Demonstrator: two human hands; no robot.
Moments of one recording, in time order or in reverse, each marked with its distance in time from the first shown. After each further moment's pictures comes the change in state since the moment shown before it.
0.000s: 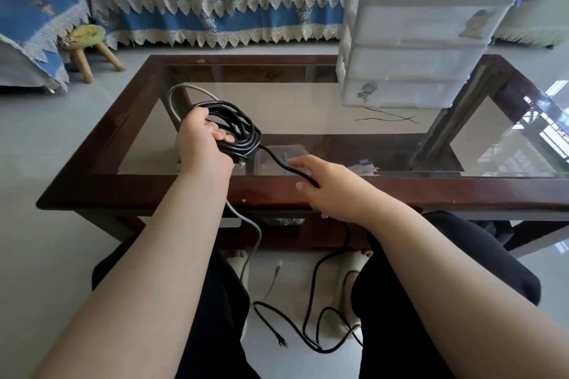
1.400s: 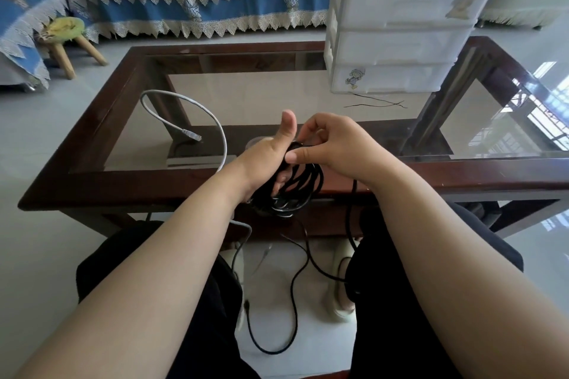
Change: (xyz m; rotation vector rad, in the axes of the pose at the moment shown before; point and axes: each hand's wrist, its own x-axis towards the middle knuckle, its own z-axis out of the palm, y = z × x) left_hand -0.044 -0.047 -0.003 1.224 -0.902 -0.060; right_hand 0.007 0.008 -0.035 0.363 0.159 0.007
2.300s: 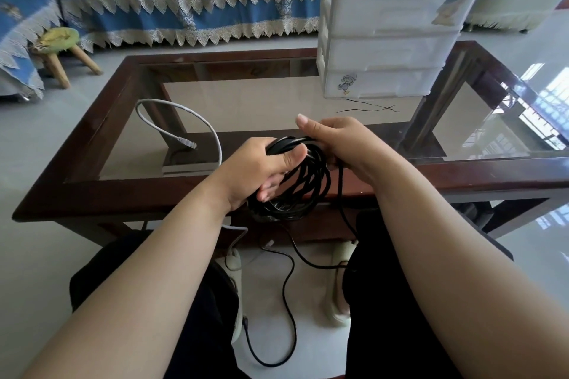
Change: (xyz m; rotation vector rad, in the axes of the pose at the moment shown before) left_hand -0.013 0.004 -0.004 -0.162 -0.104 0.244; right_hand 0.008 0.009 -0.013 0.284 0.036 0.173
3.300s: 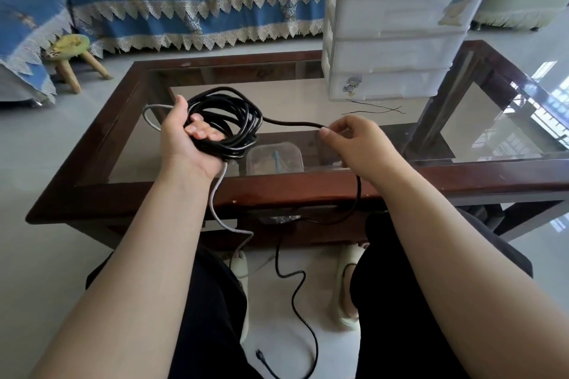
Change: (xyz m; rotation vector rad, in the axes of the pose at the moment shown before) left_hand 0.011 0.005 -0.064 -1.134 0.755 0.071; right_hand 0.001 0.013 -0.003 -0.292 0.280 -0.109
